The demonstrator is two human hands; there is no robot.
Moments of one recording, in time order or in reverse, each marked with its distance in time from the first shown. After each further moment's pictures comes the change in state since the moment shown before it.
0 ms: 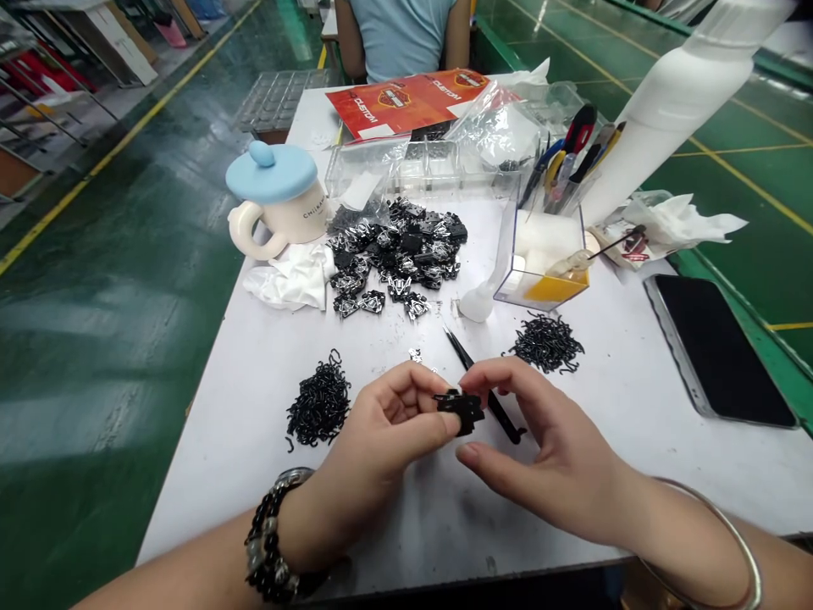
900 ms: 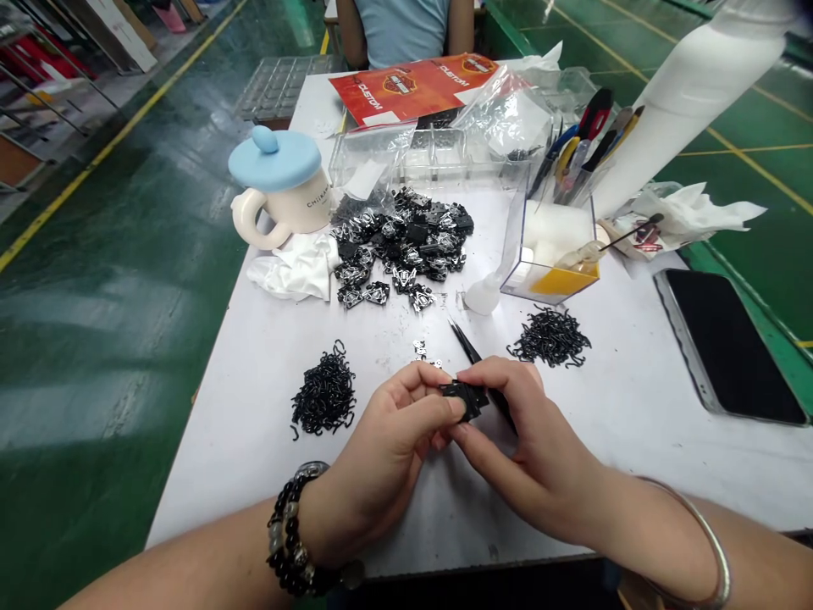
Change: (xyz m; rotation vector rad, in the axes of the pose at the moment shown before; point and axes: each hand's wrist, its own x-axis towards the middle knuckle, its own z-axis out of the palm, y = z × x) left_hand -0.003 -0.005 0.010 -0.296 0.043 -0.198; right_hand 0.000 0.001 0.018 -0.235 0.047 -0.183
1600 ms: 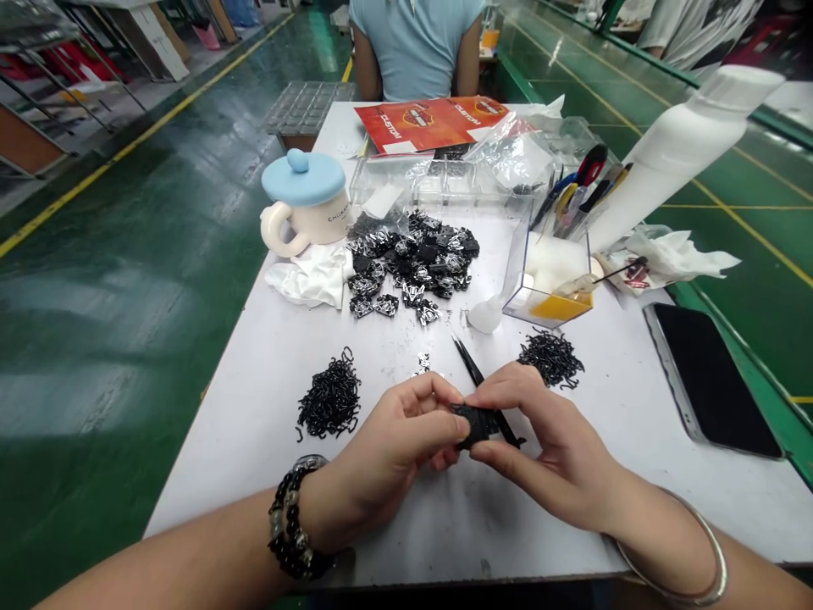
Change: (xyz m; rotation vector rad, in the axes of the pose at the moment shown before) left_hand 0.000 0.011 -0.001 0.109 -0.134 0.001; right_hand 0.006 0.017 -0.022 0.133 -0.082 -0.188
